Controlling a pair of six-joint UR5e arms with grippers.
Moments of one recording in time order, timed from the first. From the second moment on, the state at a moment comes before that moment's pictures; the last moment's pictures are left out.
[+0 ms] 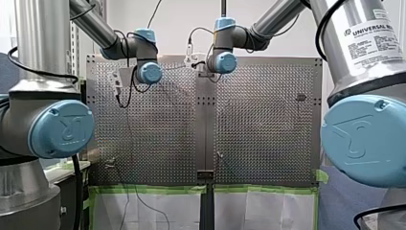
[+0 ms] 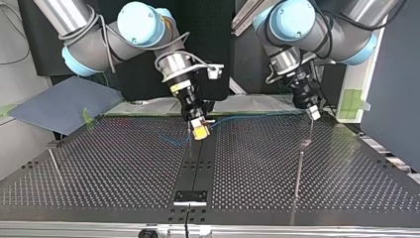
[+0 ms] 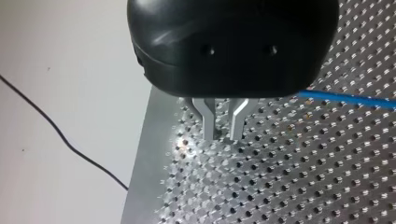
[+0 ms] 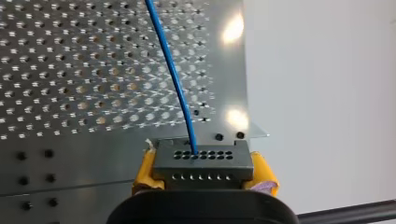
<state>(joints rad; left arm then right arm) -0.33 -1.53 -1.98 -2.56 -2.40 -1.68 2.35 -1.26 1.46 -0.41 1.55 1.60</state>
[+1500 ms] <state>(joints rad) -0.05 -1.64 -1.61 -2.86 -2.04 -1.78 2.32 -1.16 1.25 -0.35 1.47 1.63</state>
